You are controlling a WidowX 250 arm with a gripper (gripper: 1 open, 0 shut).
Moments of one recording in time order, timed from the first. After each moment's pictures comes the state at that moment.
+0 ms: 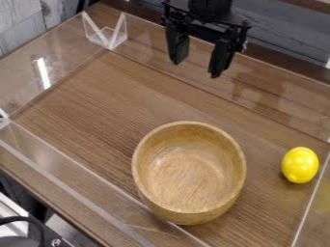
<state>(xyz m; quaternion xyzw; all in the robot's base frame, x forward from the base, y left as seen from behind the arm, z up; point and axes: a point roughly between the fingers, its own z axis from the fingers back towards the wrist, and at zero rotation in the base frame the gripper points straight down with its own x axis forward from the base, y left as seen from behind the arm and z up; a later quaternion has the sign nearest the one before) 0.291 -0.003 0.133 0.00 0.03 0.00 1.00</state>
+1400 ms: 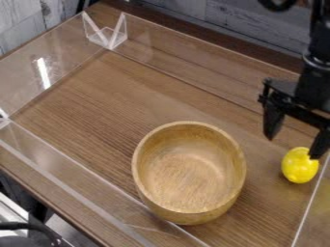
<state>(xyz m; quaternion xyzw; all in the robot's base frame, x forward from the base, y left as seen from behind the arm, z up) 0.293 -0.142 0.072 -0.01 0.03 -0.07 1.00</state>
